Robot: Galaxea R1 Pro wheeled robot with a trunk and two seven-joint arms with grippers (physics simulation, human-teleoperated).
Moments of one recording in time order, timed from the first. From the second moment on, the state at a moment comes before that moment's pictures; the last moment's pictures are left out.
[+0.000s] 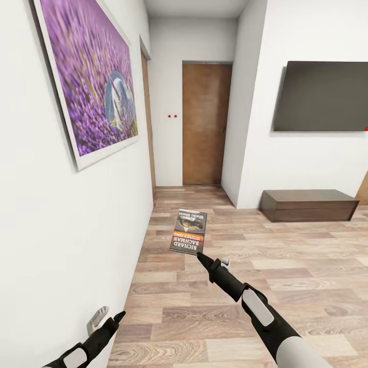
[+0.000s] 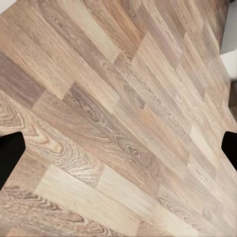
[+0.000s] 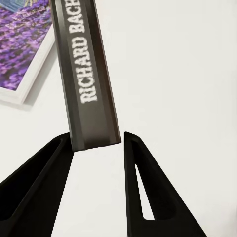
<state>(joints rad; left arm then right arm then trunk) -0.57 0.13 0.36 -0.02 0.53 0.01 -0.47 -0.56 -0.01 0.24 -0.66 -1.20 0.42 0.71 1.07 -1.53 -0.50</state>
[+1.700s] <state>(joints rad) -0.57 0.13 0.36 -0.02 0.53 0.01 -0.47 -0.56 -0.01 0.24 -0.66 -1.20 0.42 0.71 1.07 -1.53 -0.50</state>
